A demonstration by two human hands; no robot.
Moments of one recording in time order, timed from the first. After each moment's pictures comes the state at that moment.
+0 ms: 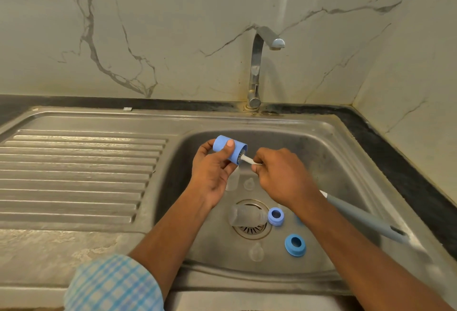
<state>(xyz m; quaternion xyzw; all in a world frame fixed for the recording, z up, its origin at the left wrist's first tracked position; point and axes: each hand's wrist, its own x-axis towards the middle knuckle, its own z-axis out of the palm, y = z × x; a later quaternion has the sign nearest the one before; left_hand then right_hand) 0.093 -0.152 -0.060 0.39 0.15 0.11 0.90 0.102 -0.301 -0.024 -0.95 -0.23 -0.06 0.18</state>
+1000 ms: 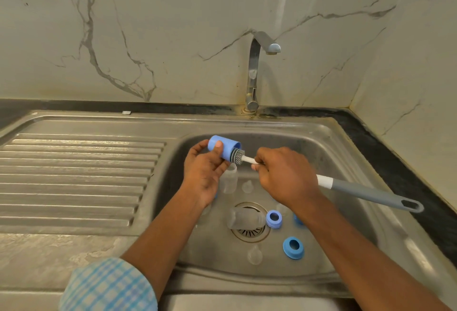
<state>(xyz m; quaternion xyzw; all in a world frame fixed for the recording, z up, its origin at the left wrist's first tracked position) 0.098 -0.142 -0.061 0.42 0.18 0.13 0.88 0.103 -0.308 -0.015 -0.95 -0.25 -0.11 0.12</state>
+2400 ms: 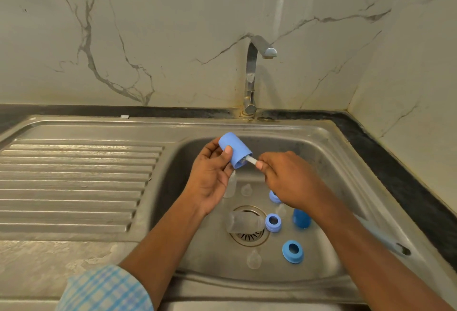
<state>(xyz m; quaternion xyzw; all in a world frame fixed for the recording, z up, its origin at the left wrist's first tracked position) 0.094 -0.155 -0.054 0.36 0.06 0.08 0.93 0.110 -0.321 -0.014 -0.95 -0.24 -0.02 0.18</state>
